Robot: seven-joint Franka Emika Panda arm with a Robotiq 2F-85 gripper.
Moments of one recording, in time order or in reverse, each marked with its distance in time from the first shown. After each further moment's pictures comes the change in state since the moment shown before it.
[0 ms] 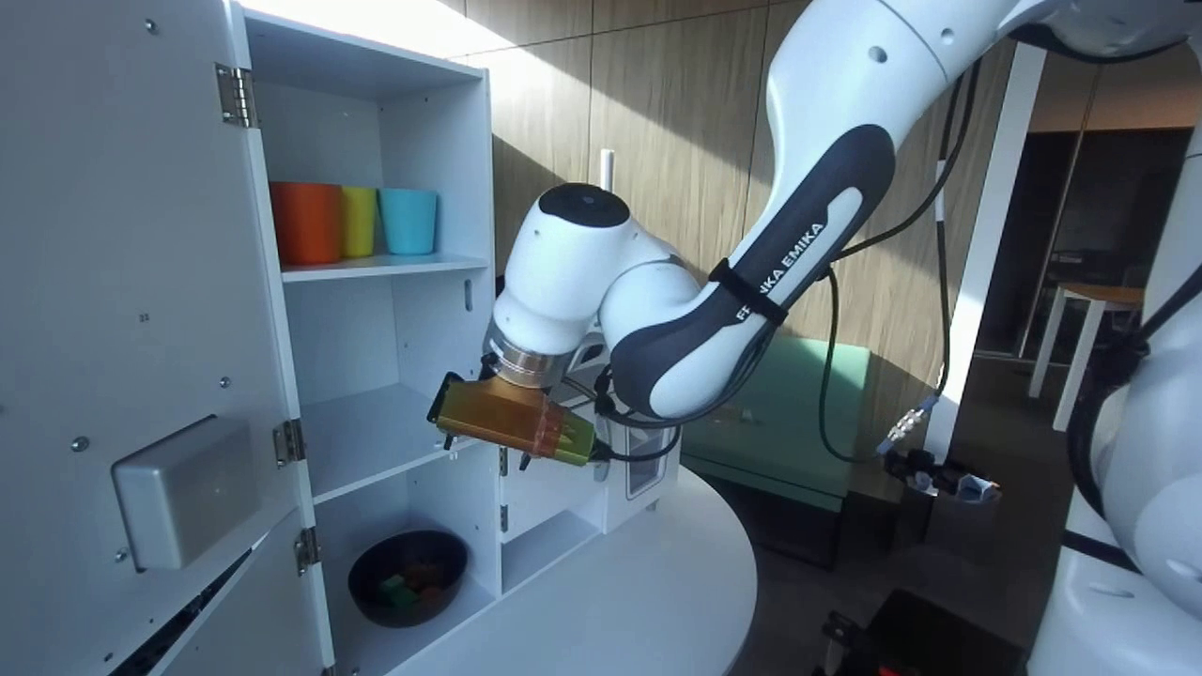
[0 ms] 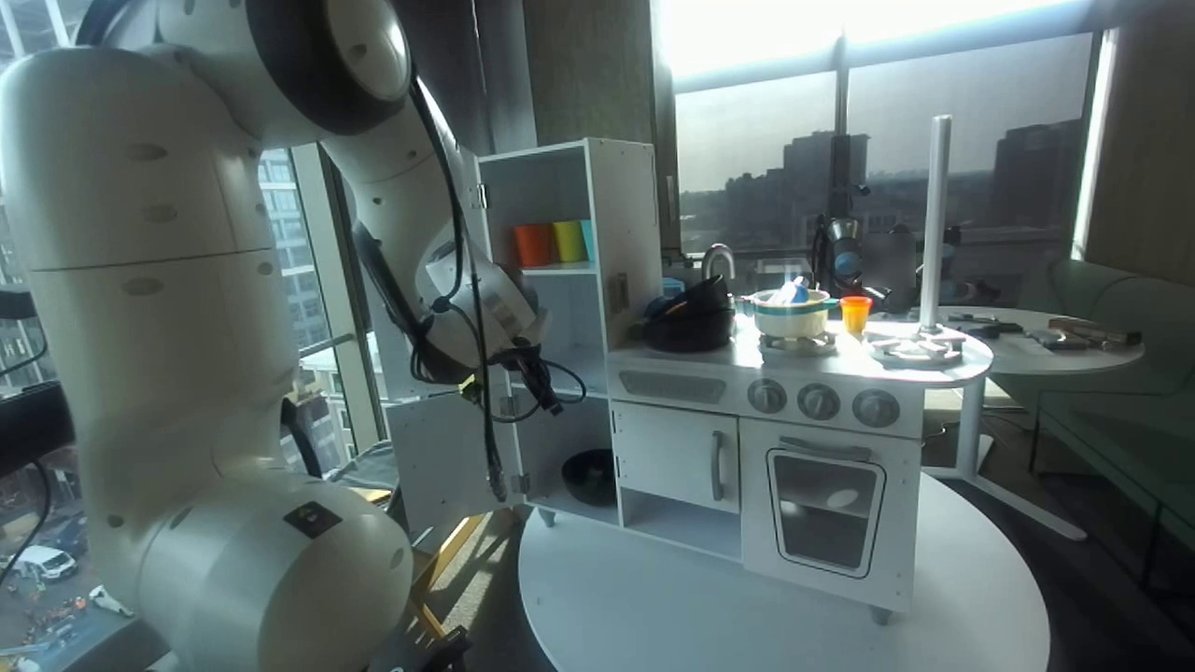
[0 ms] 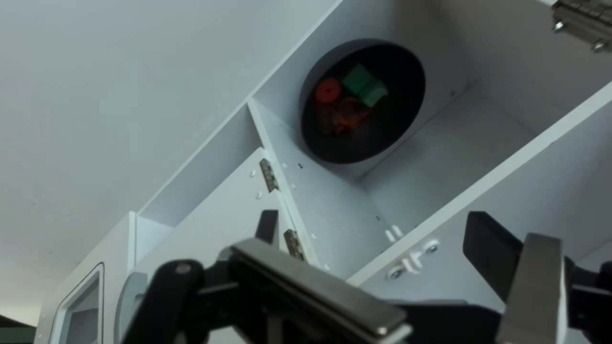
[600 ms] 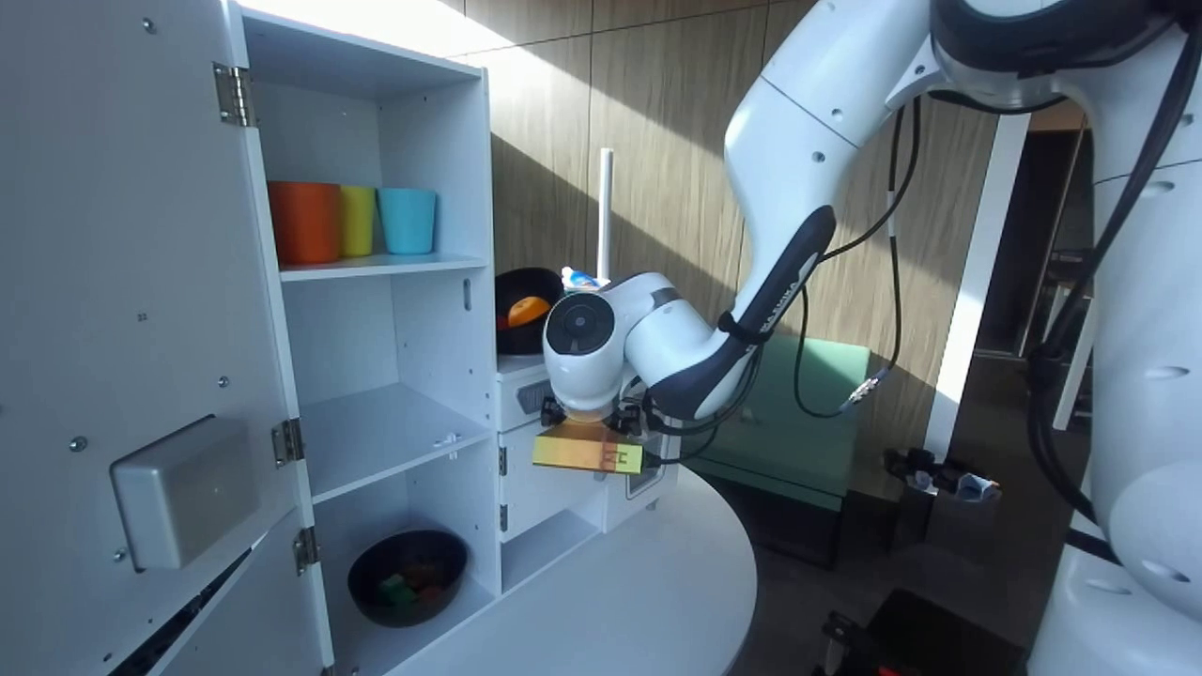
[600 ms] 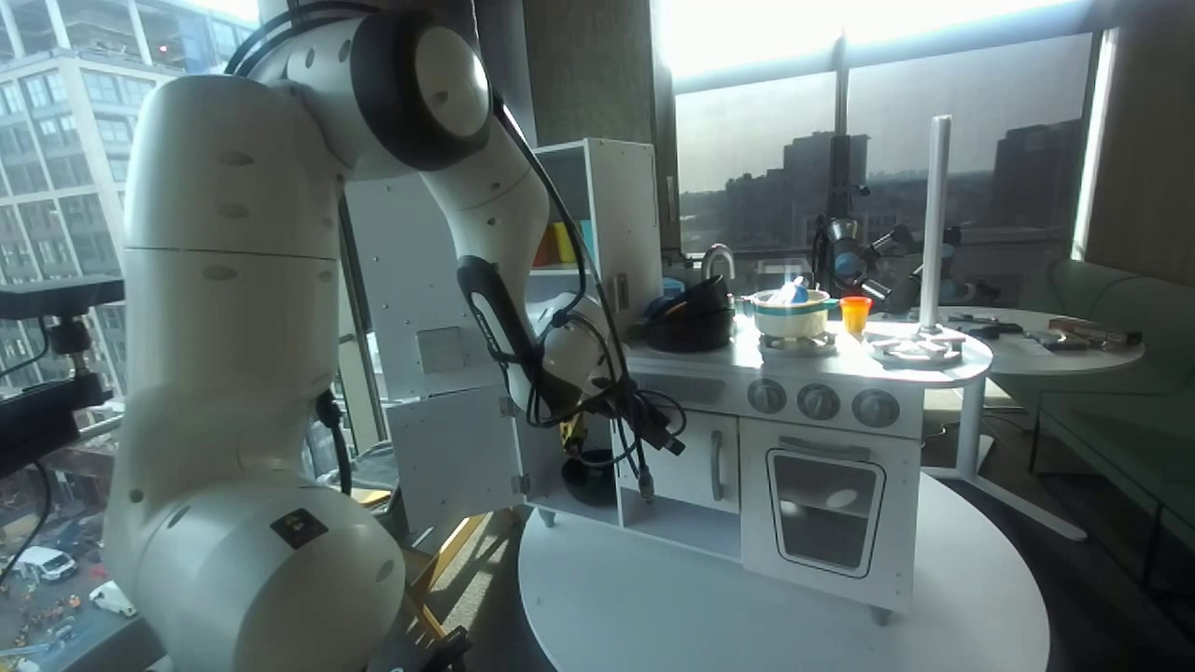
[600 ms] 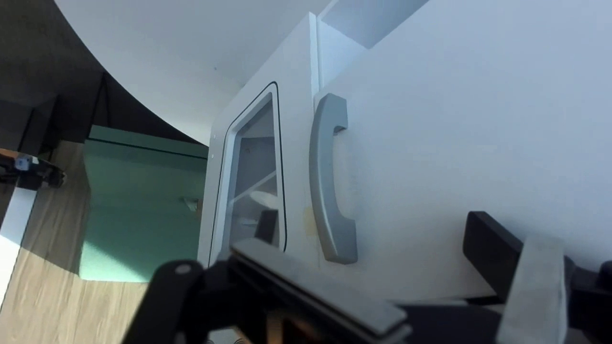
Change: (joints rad) arm -0.090 0.202 -0.132 0.131 -0.649 -0.381 0.435
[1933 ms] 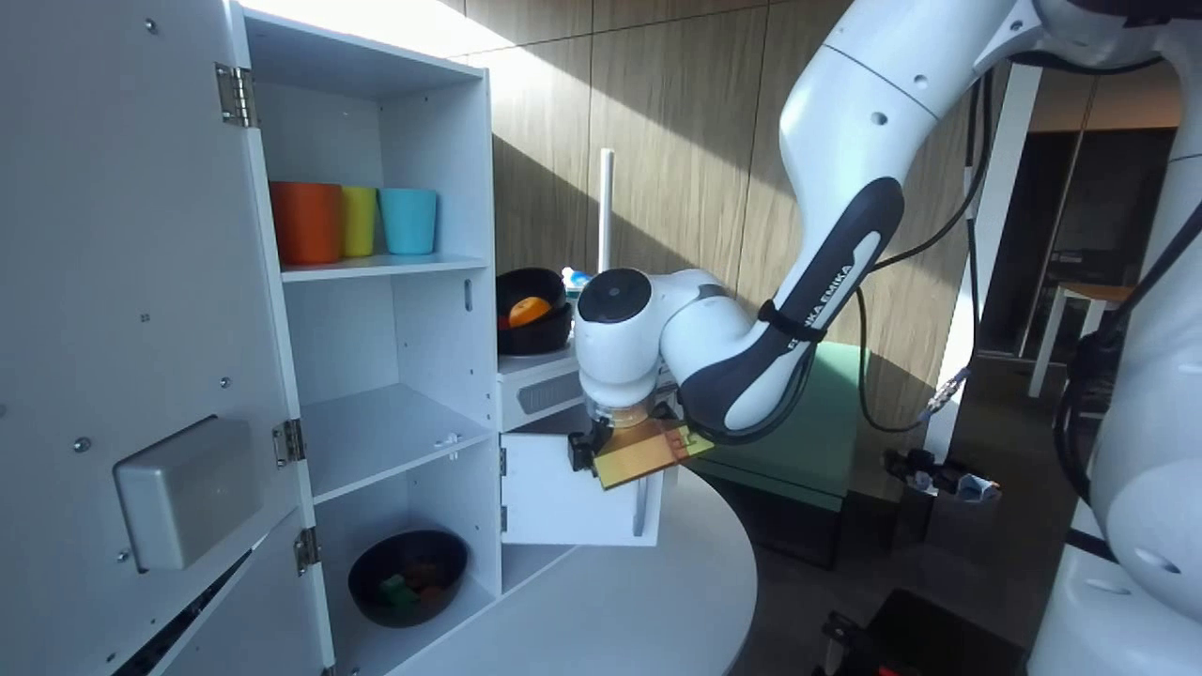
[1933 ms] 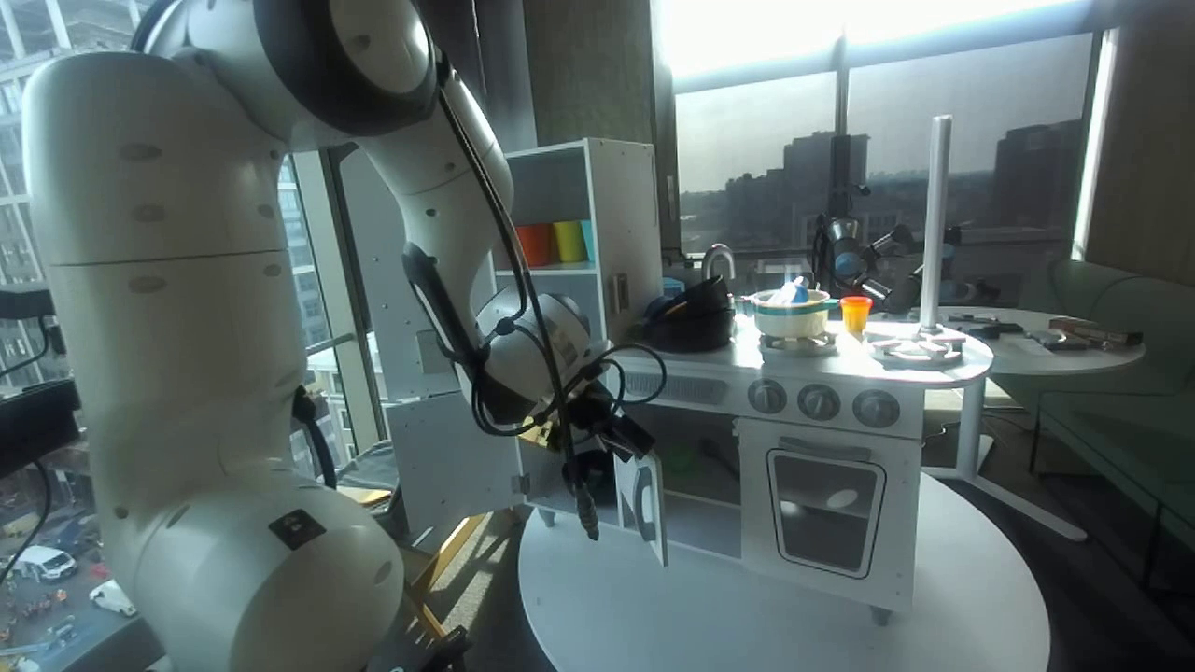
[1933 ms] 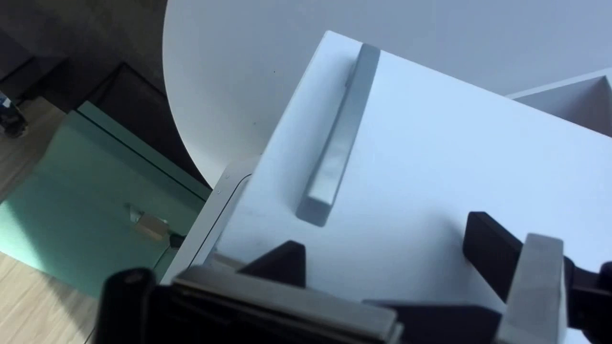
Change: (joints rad) arm -0.010 -0.159 0.015 -0.196 0.295 0.067 -0.678
